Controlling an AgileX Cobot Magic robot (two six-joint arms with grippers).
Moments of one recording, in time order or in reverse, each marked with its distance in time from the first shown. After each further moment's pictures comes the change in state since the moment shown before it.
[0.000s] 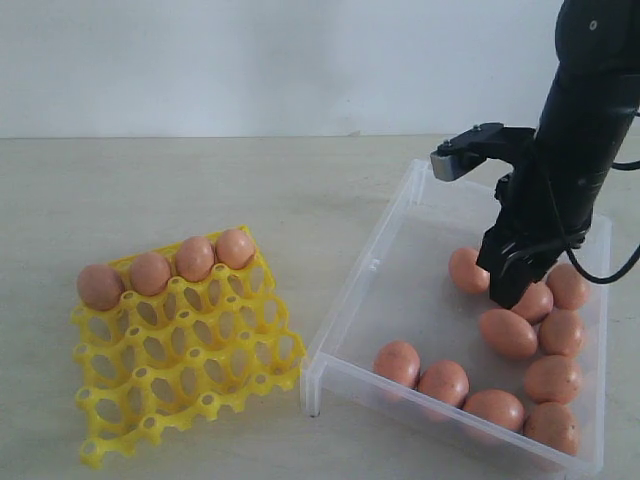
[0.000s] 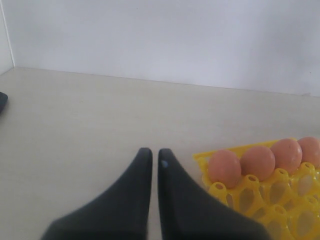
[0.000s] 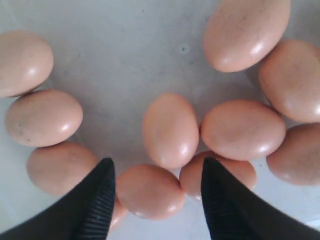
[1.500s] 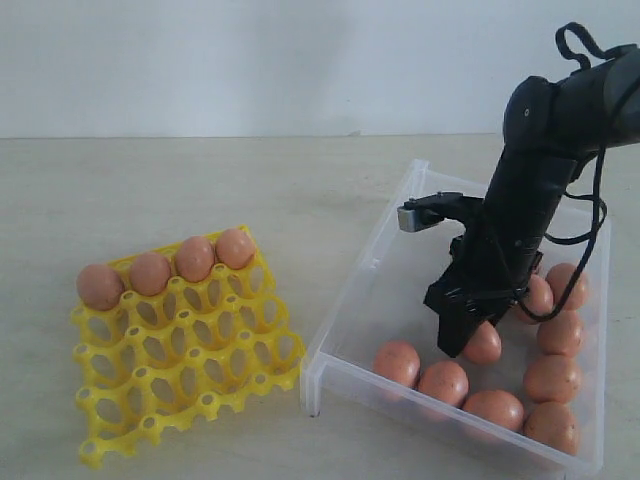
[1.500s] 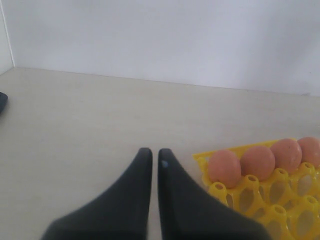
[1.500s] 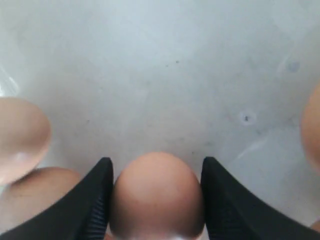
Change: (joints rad) left arm 0.000 0.000 0.000 0.000 0.000 0.000; right arm 0.000 0.230 0.000 0.199 -0.093 -0.033
